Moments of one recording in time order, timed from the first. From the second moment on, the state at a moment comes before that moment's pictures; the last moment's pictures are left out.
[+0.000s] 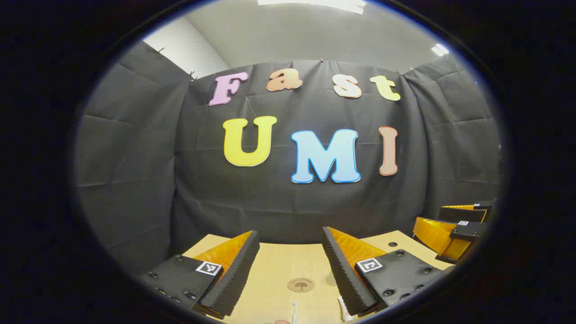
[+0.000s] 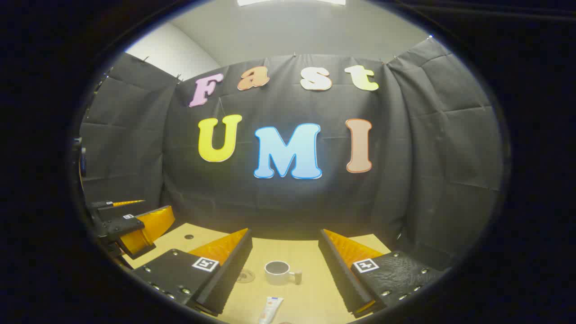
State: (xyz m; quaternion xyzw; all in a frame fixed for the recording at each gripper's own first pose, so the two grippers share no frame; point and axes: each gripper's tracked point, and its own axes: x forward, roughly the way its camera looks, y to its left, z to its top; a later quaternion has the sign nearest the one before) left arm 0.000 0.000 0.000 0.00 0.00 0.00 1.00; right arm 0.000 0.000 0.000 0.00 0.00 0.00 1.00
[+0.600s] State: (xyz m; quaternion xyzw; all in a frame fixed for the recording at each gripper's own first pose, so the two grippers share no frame) left arm -0.002 -0.016 0.006 -0.01 -0.01 -0.04 1.00; right arm -0.006 0.006 0.001 -0.01 0.00 0.01 1.00
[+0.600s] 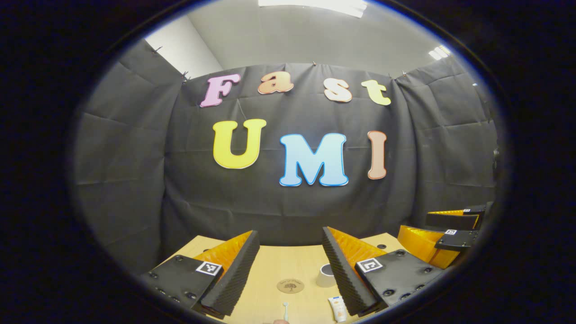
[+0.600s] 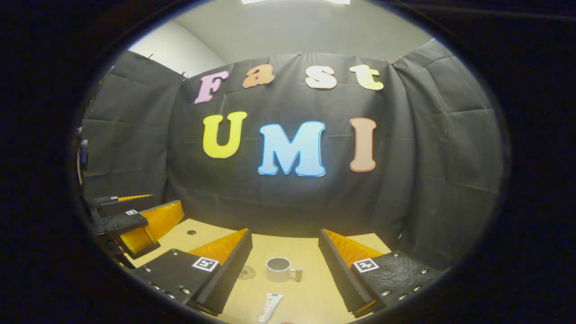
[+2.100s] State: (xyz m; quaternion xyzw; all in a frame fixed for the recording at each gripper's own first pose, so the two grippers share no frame) left arm 0.011 -0.020 -0.225 -0.02 0.33 -0.05 0.94; right arm 0.019 0.013 -0.175 0.04 0.32 0.03 0.95
